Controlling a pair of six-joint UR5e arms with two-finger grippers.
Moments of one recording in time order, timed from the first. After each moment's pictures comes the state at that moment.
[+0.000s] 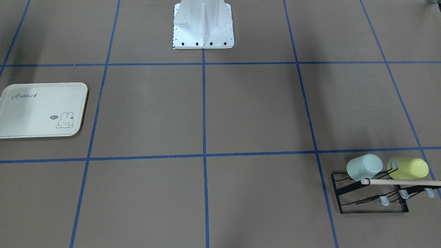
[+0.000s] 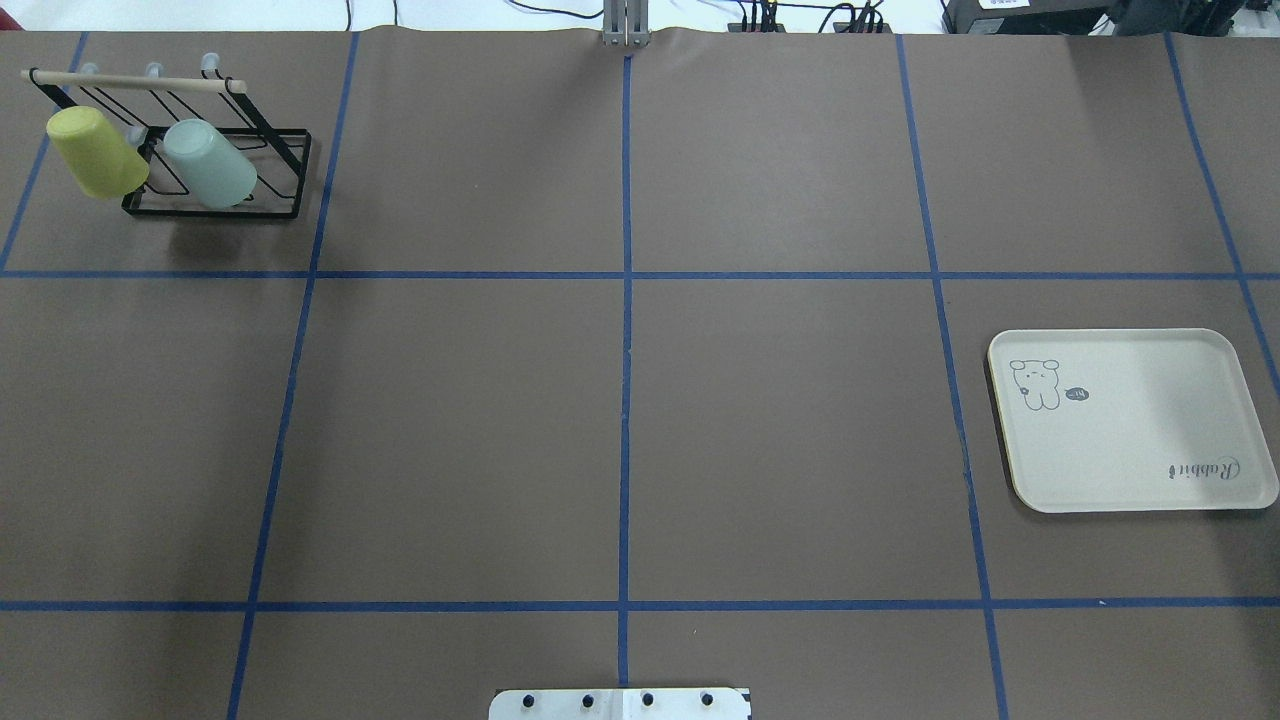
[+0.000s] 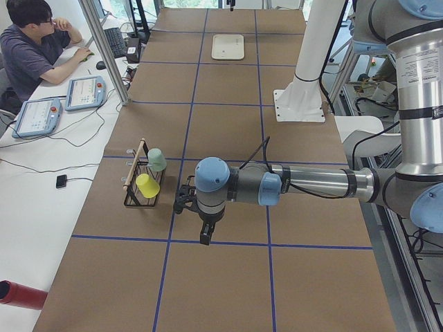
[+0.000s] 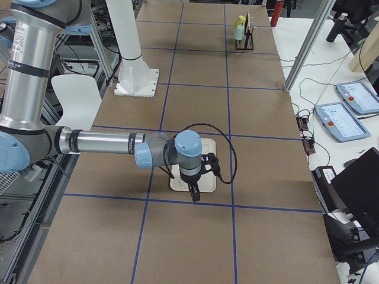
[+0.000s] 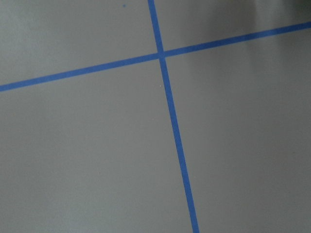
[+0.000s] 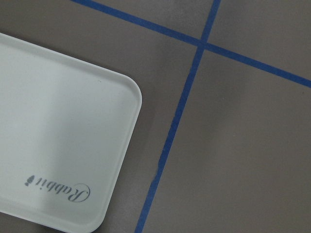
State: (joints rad) left arm -1.57 -1.41 -1.81 -1.62 -2.35 0.14; right arm 1.47 -1.82 1.81 -1.37 2.30 -0.15
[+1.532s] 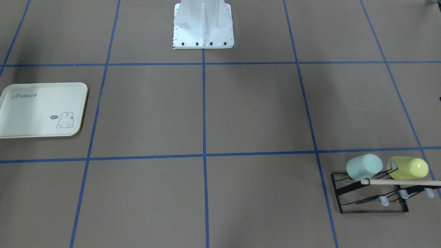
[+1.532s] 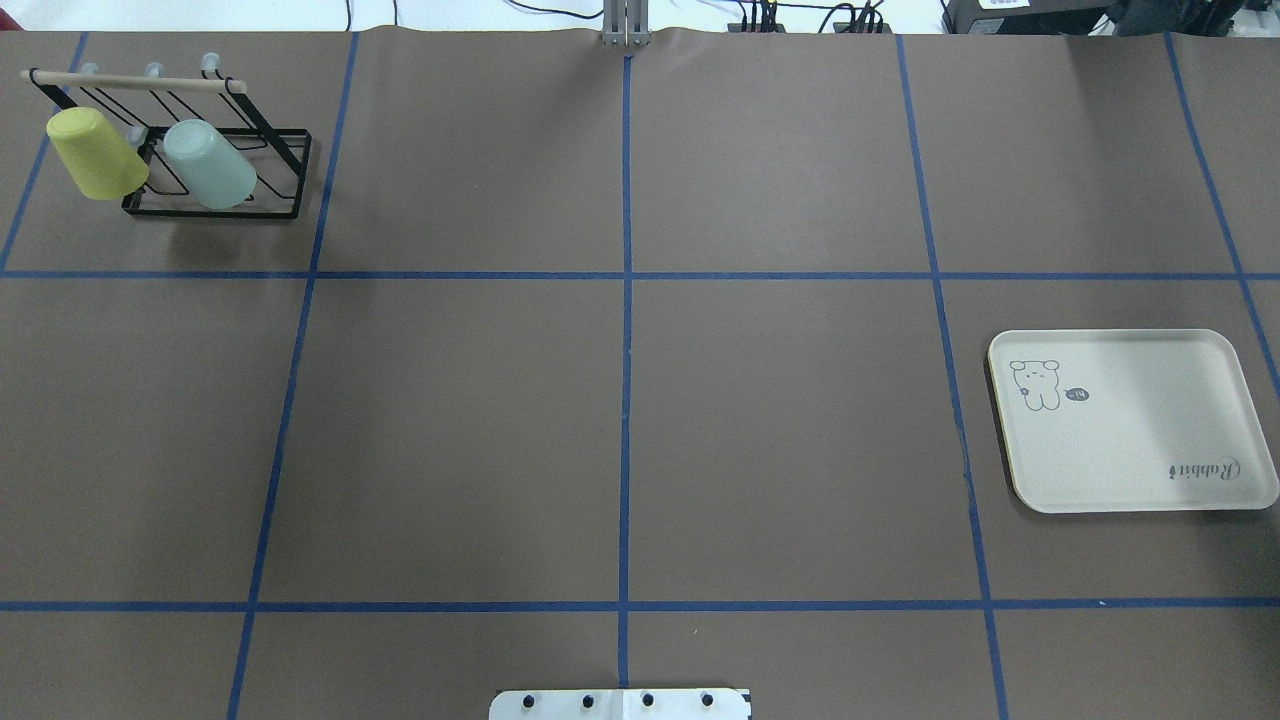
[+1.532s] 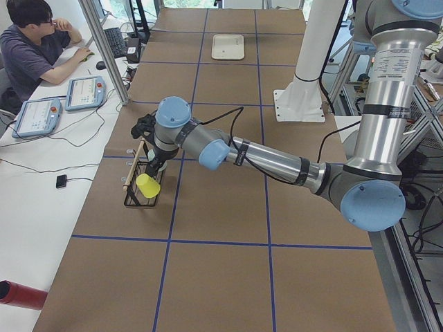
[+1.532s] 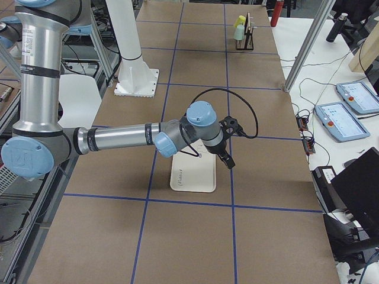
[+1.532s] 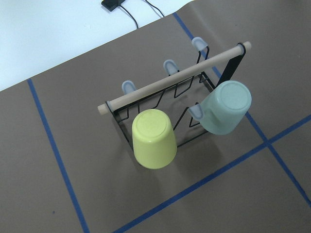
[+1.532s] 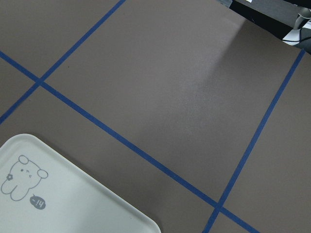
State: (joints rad) left arm -1.44 -1.73 -1.70 -1.94 -2.42 -0.10; right arm 1.47 -1.69 1.82 -1.11 2.31 -0.12
